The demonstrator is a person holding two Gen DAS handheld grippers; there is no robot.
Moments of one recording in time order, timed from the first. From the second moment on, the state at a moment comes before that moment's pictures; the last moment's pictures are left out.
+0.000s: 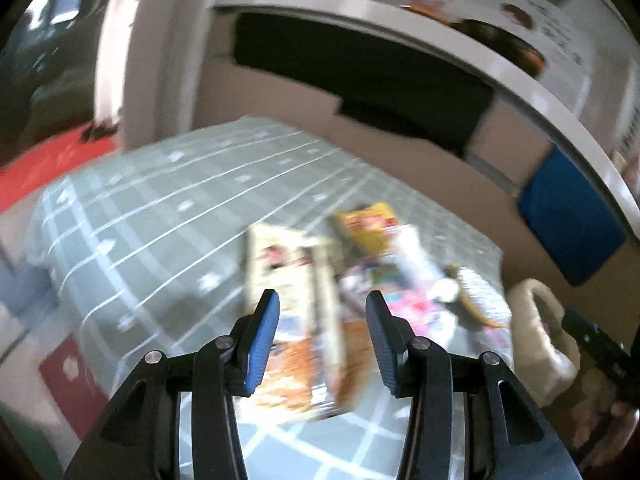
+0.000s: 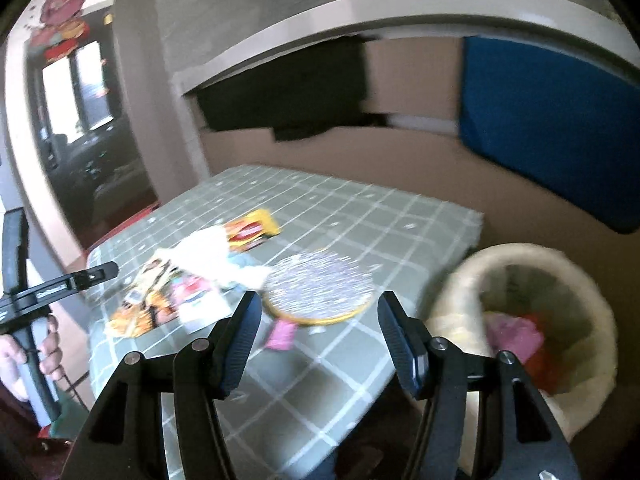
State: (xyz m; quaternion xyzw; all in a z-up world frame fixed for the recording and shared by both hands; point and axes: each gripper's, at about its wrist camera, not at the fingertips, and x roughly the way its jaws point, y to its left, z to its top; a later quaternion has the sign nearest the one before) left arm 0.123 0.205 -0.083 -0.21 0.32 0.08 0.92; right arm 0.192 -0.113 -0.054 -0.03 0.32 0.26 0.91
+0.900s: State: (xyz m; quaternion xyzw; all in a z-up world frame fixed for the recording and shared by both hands) left arm 0.178 0.176 -0.130 -0.10 0.39 0.11 0.91; right arm 0.192 -0.072 -0.112 -0.02 0.38 0.31 0.87
